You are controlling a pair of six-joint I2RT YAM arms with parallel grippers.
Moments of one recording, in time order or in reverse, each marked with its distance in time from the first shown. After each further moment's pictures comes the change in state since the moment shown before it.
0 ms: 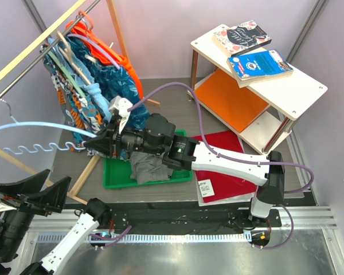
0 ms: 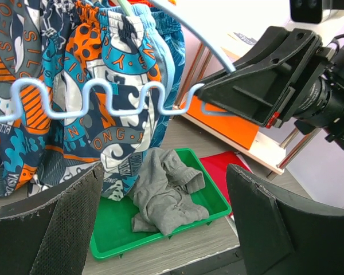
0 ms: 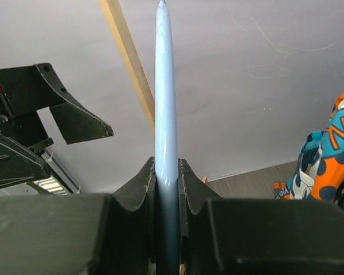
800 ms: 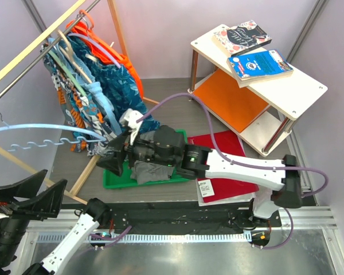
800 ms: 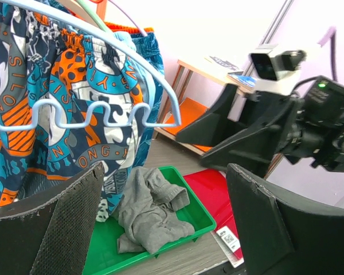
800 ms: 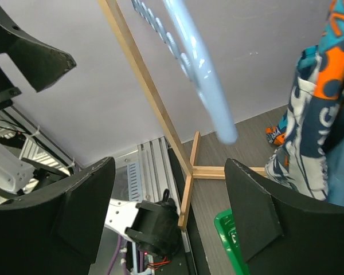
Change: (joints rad) left arm 0.000 -0.040 -0.017 0.092 0.045 -0.009; right arm 0.038 -0.108 -0.169 -0.097 0.097 0.011
